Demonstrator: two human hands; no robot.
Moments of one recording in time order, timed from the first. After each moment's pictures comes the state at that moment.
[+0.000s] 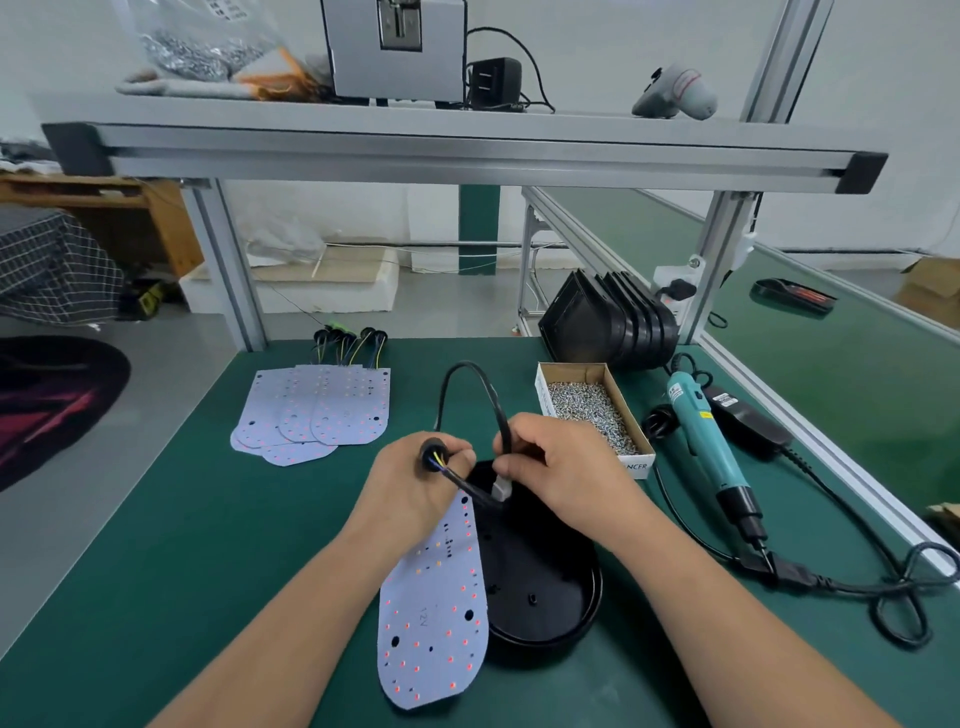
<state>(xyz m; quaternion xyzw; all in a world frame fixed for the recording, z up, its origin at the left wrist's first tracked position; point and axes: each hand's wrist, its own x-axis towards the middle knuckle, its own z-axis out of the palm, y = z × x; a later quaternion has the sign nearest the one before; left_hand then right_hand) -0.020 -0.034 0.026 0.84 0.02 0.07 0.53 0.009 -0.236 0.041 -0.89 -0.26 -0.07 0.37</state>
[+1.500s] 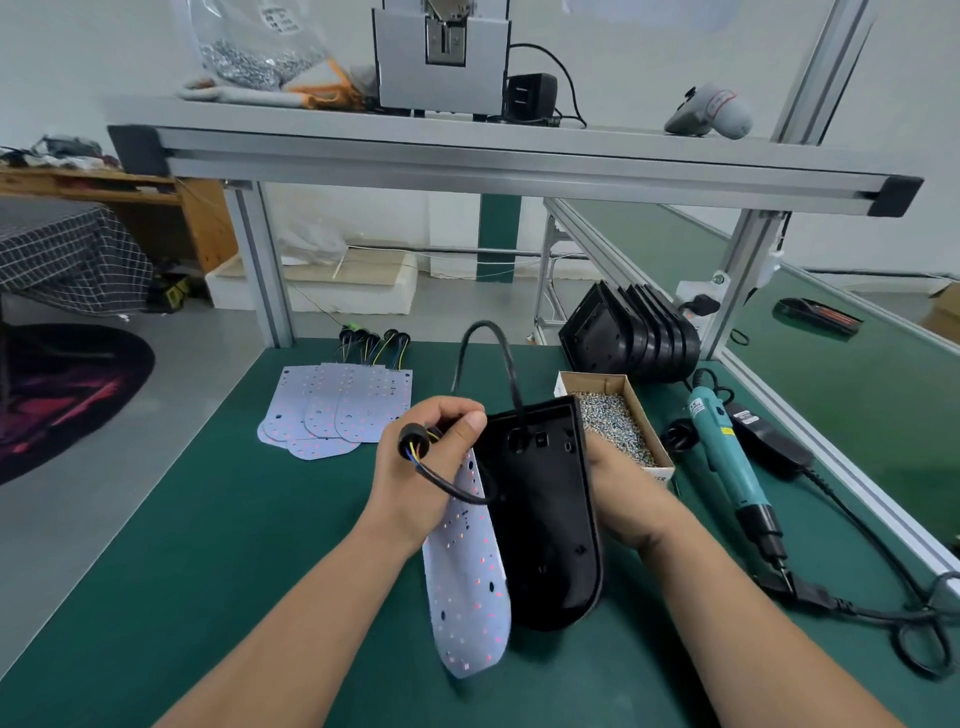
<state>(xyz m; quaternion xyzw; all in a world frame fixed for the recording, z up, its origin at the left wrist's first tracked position) -0.015 -0.027 0.025 0.70 -0.04 0.21 0.68 0.004 -0.241 0.043 -0.76 -0.23 0.11 0.60</state>
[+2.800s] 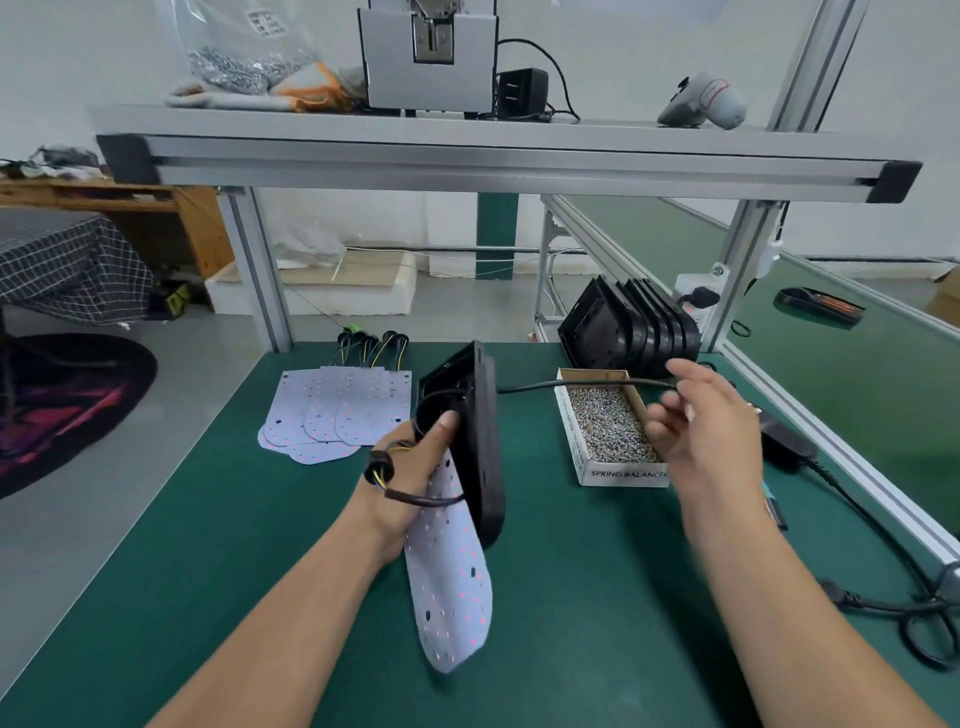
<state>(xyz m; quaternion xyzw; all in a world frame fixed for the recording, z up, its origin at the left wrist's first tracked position) -0.014 -0.011 0.019 0.63 0.05 0.02 0.77 0.037 -0.296 0.062 -0.52 0.09 -0.15 0.84</state>
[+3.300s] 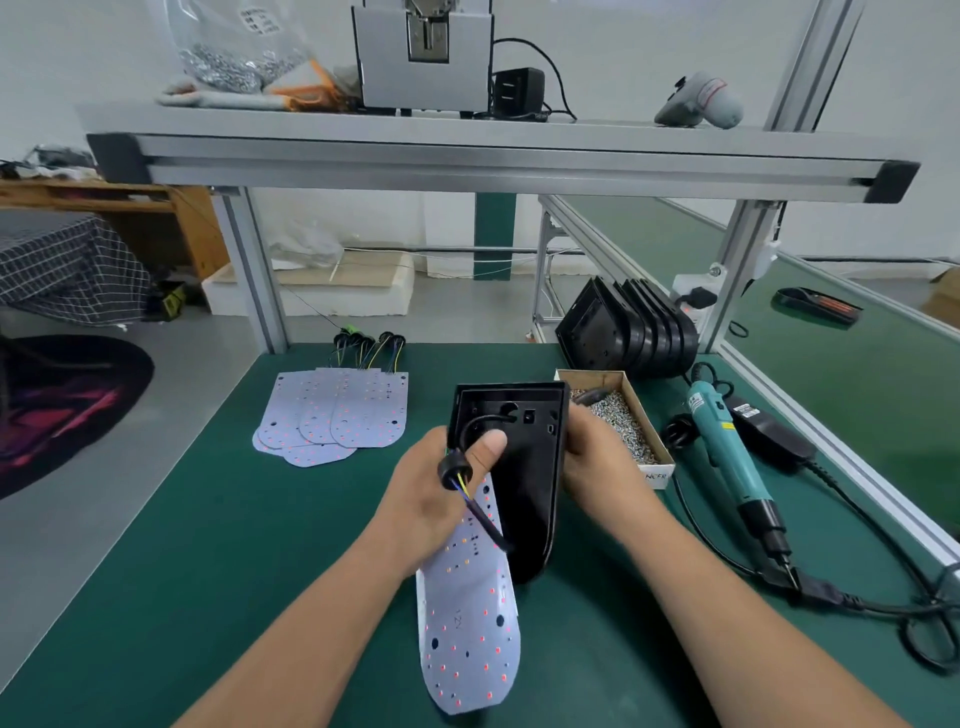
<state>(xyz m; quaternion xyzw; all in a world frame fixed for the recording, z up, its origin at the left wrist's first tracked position) -0.028 -0.036 0.025 0.78 -0.02 0.09 0.62 0.019 -0.229 0.040 -0.79 -0.23 -0.06 0.56</state>
